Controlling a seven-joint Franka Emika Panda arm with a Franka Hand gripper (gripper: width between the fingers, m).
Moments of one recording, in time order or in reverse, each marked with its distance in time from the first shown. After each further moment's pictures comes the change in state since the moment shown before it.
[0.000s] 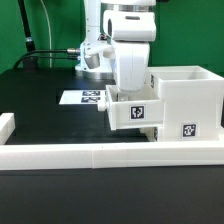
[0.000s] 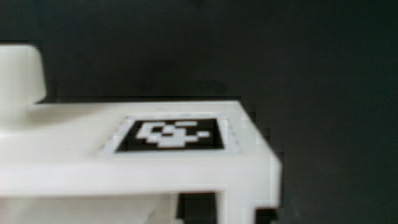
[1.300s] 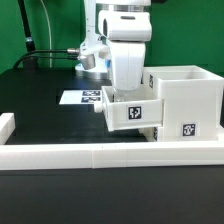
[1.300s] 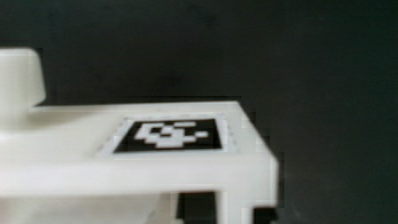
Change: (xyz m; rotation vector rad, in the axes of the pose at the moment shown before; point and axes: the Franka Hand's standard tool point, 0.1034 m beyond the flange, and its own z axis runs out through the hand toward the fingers) arm -0.007 0.002 0.002 -0.013 0.002 -0.019
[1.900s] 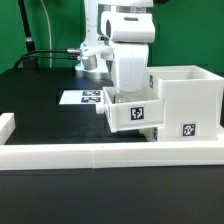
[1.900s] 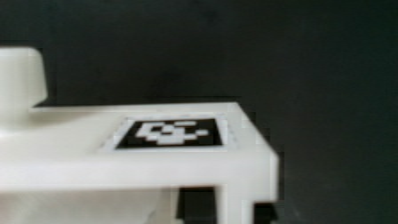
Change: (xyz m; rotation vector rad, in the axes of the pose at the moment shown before) arm 0.003 0.001 0.000 0.005 -0.009 -0.019
